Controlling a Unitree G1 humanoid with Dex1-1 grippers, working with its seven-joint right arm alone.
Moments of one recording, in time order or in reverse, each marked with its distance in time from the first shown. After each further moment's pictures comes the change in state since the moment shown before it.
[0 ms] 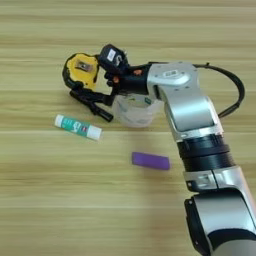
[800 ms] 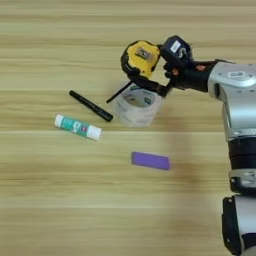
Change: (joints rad) arm 0.026 -0.189 -0.171 0.273 -0.002 -0.218 -0.023
